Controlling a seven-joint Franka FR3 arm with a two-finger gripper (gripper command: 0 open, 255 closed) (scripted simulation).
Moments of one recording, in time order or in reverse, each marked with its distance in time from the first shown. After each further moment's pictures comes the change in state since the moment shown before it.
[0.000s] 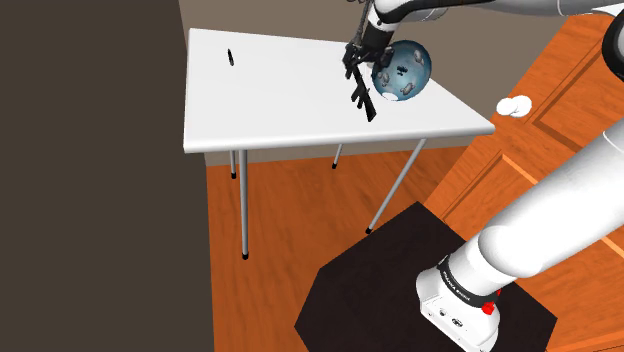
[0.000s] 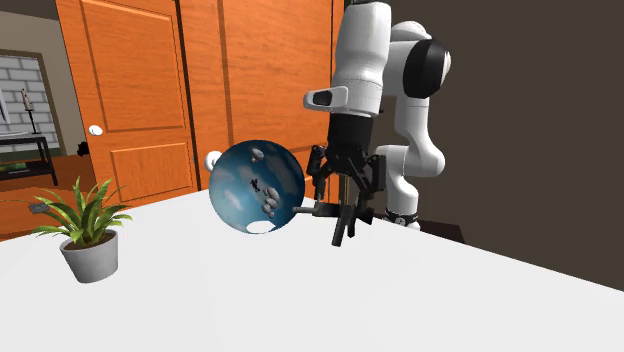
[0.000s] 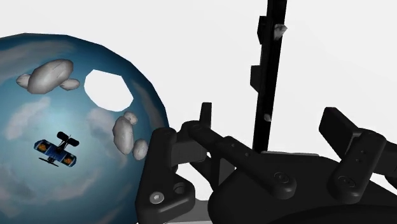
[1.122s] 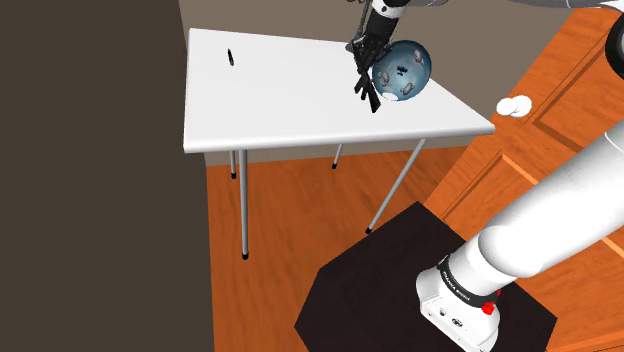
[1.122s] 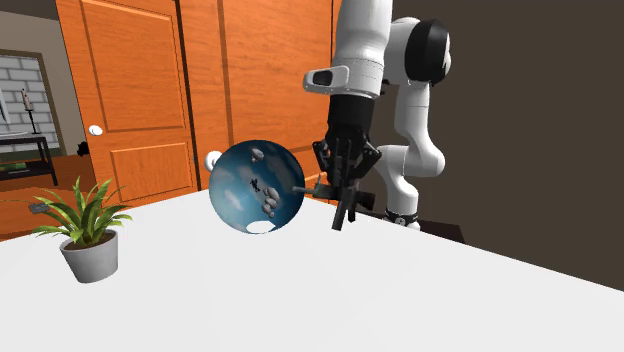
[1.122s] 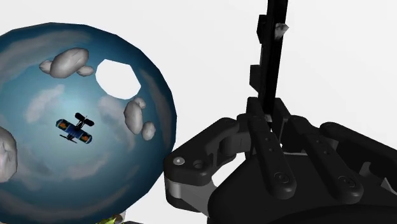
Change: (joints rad) arm 0.000 -0.009 0.000 0.067 0.002 -0.075 -0.004
